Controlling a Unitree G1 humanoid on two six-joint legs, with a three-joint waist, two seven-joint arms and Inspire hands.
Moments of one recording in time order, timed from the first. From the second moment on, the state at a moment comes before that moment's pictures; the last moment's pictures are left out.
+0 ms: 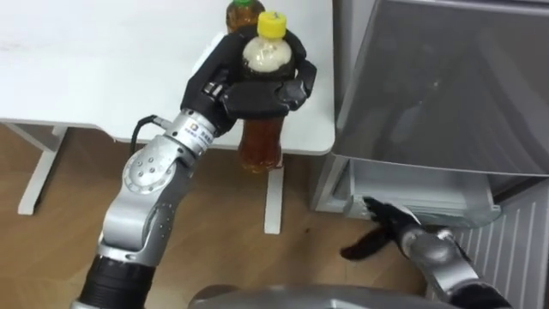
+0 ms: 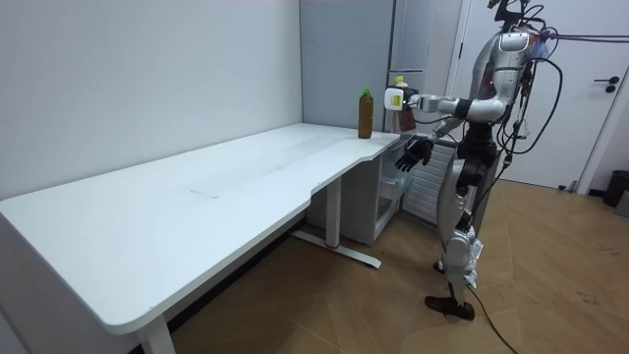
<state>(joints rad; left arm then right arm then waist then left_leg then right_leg) 0.05 0.22 -0.17 -0.18 -0.34 0.09 -0.31 0.02 -0.21 0.25 0.70 -0.07 0.04 0.24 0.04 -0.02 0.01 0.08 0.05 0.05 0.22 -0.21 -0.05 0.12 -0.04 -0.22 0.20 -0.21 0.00</state>
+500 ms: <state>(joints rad) 0.13 0.24 -0.16 -0.20 -0.34 0.08 -0.47 0.06 -0.21 0.25 0.42 0.04 0.04 0.55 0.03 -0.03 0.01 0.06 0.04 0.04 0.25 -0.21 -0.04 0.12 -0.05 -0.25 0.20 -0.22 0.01</state>
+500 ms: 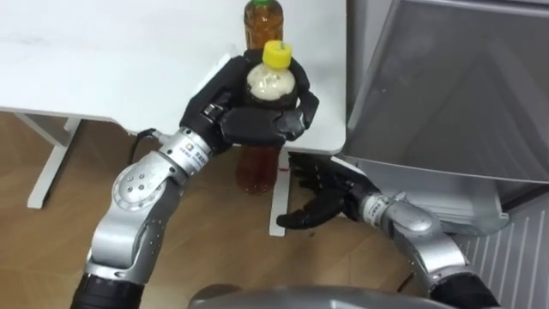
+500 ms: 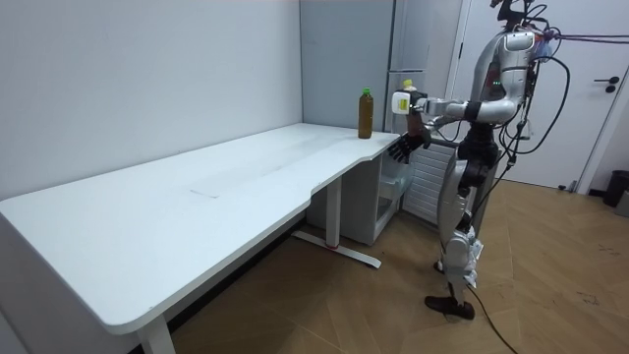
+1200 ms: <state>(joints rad) 0.19 0.24 -0.18 -0.19 -0.34 0.08 -0.47 0.06 -0.22 0.26 0.37 0.12 0.06 0.77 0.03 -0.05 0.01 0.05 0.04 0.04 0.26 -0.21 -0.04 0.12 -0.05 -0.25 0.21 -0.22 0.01</state>
